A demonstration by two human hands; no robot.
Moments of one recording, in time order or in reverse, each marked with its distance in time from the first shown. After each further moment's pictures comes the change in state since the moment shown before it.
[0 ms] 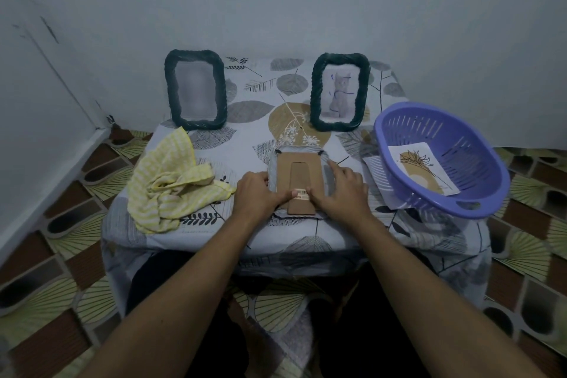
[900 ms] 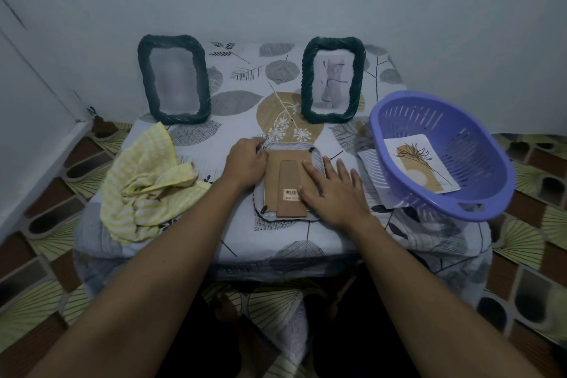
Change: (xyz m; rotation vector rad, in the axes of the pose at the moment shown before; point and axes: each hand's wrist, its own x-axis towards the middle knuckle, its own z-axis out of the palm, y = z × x) left_hand 0.074 0.008 0.002 0.072 -0.086 0.047; right_hand 0.017 0.018 0.010 -0.251 -0.213 -0.111
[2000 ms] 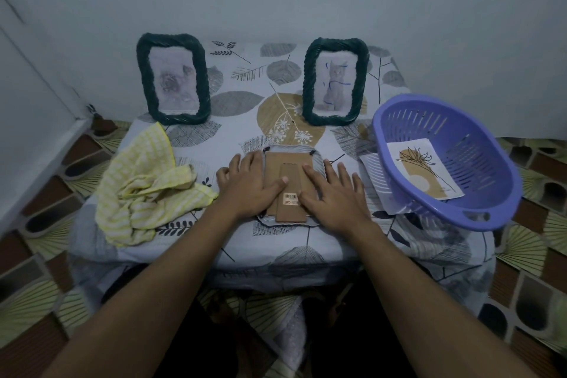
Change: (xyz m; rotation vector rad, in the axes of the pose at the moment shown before) left_hand -0.034 -0.010 0.014 0.383 -0.121 0.043; right_hand 0.000 -0.002 0.001 0.002 -0.007 0.023
